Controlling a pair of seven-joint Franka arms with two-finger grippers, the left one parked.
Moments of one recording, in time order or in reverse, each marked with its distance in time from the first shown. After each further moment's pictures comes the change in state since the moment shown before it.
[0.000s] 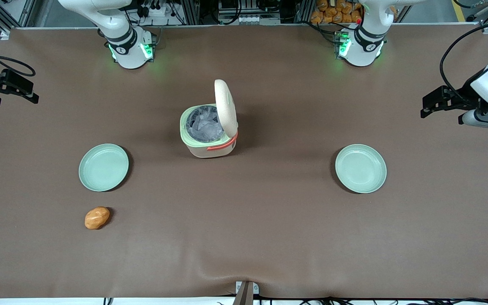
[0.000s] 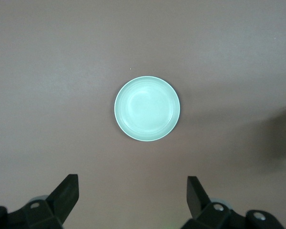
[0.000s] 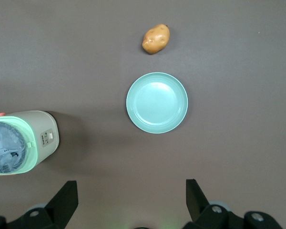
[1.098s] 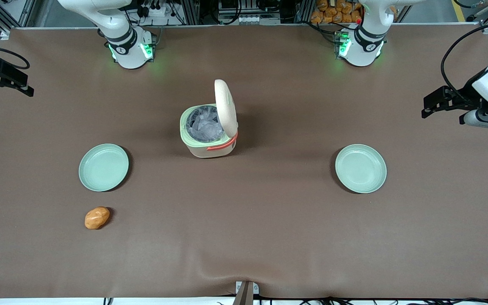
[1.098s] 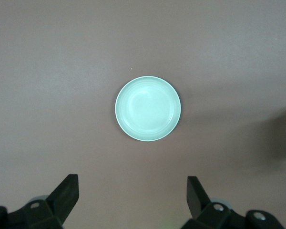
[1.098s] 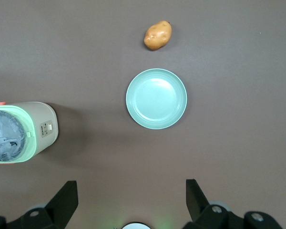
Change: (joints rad) arm 0.022 -0.021 -0.031 -0.001 0.000 -0.026 -0.050
